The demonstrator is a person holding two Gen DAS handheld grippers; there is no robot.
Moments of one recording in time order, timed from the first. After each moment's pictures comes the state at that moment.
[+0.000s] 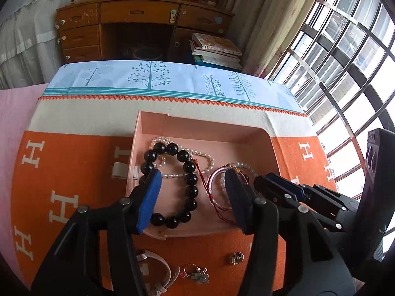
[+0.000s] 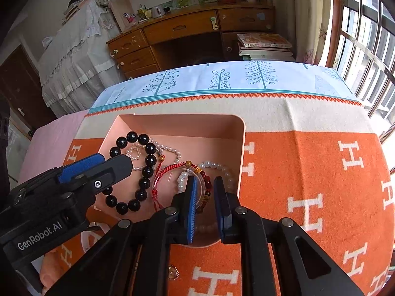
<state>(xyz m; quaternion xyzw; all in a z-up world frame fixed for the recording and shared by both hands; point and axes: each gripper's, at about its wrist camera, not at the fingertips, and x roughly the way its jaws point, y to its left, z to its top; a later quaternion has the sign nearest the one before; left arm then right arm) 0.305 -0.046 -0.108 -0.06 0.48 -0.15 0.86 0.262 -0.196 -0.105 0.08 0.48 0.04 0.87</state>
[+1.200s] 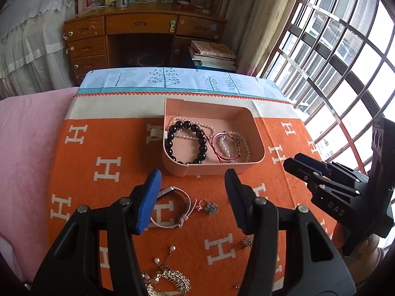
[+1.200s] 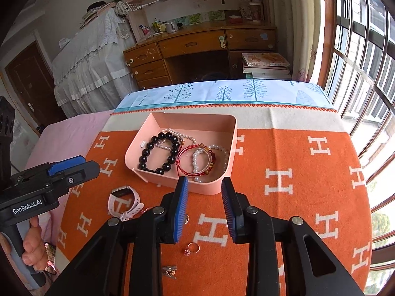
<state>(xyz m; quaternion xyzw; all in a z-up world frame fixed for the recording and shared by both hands) 0.190 0.002 -0.033 -0.04 0.46 -0.16 0.87 0.146 -0.211 -0.028 0.07 0.44 0.06 0.90</state>
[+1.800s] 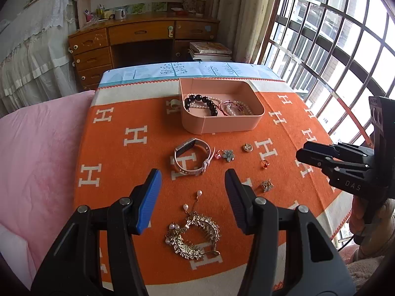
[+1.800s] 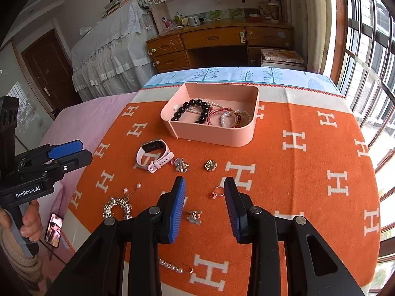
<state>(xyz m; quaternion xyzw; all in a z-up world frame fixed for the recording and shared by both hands) 0.086 0.048 -0.037 0.02 0.43 -0.16 0.89 0.043 -0.181 -0.037 0.05 0.44 0.12 0.89</state>
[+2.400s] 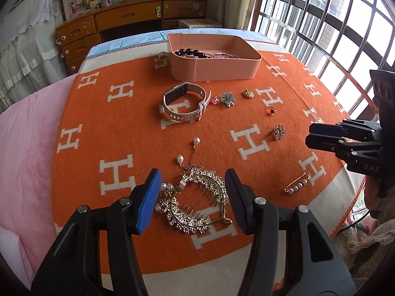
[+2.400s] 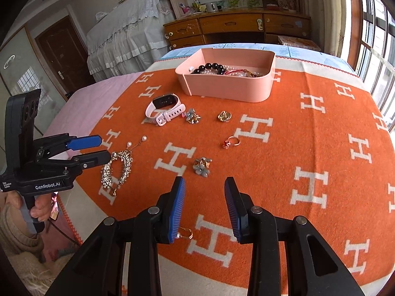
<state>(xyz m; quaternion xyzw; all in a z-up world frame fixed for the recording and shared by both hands) 0.060 0.041 -0.118 0.06 0.47 -0.18 0.86 0.010 -0.181 -0.100 0.03 0.46 0.17 0.87</state>
